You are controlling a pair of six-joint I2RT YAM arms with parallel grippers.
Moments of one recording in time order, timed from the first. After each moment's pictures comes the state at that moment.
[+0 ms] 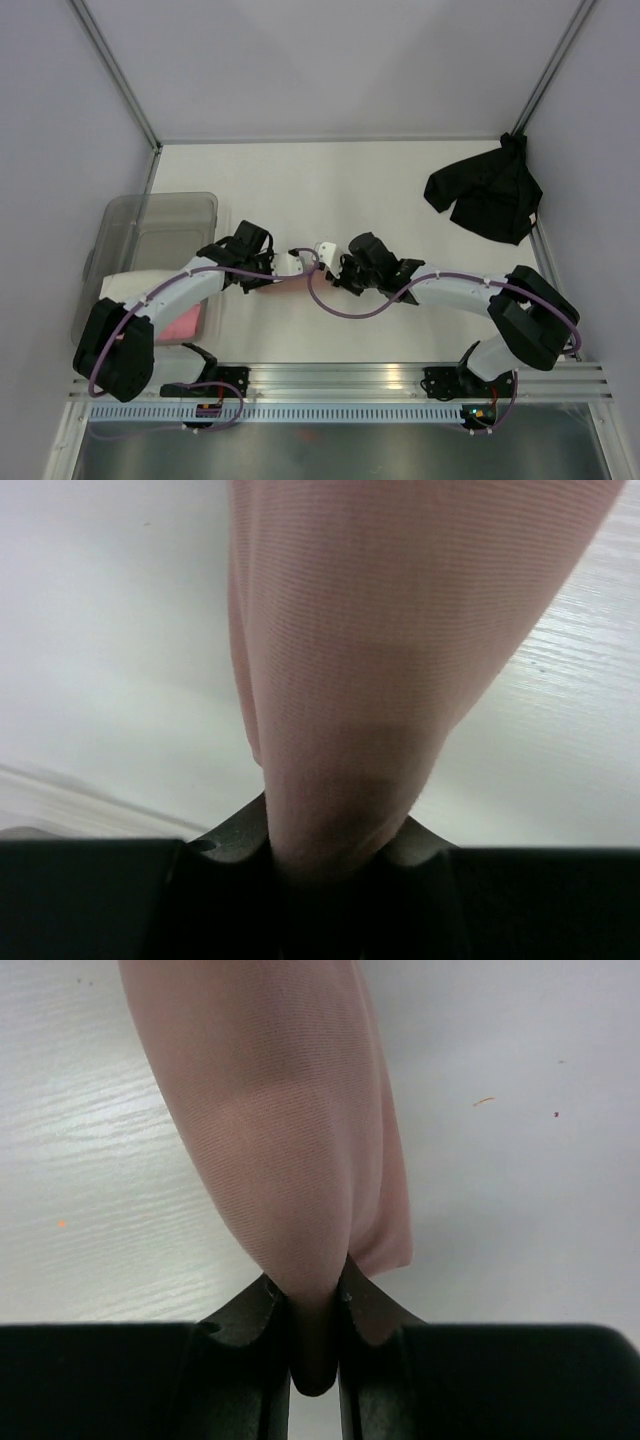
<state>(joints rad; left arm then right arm) -0.50 1.28 0.72 -0.57 0.12 0.90 0.85 1.51 0.74 0.04 -0.21 -0.43</state>
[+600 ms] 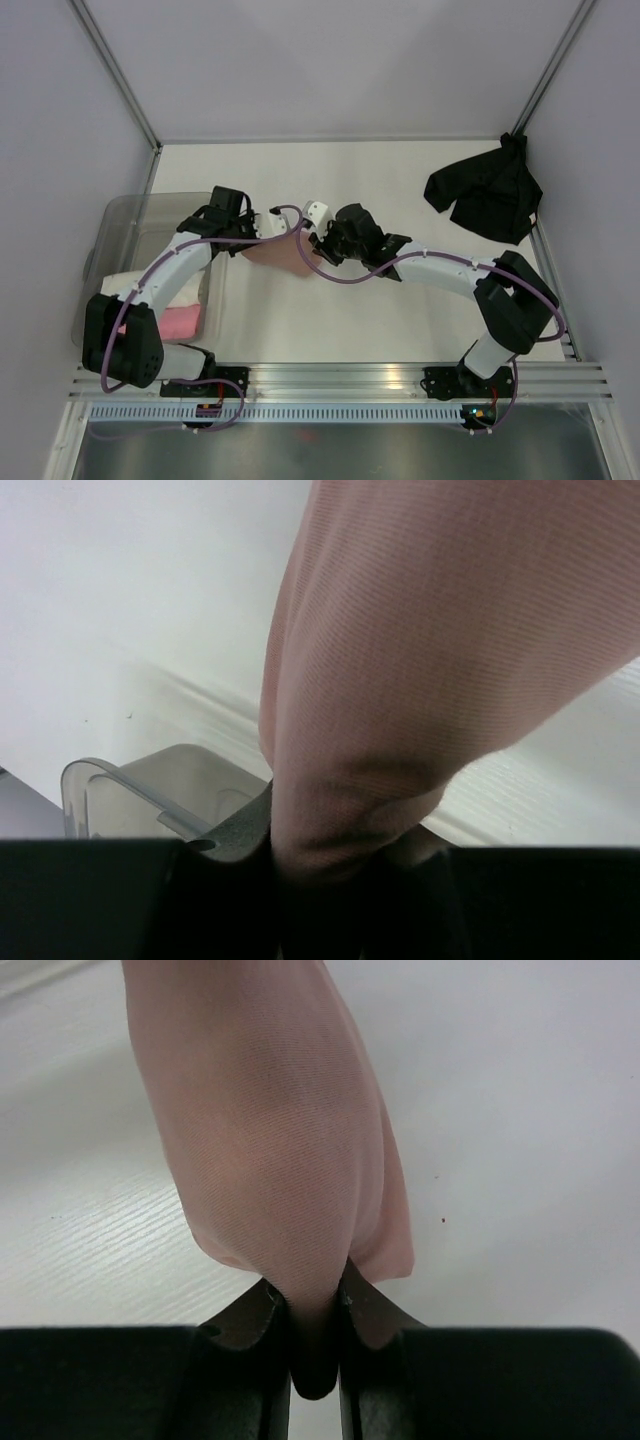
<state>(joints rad) -0.28 1.36 0.97 -0.57 0.10 1.00 0.81 1.63 1.01 0.07 -0.16 -0.22</state>
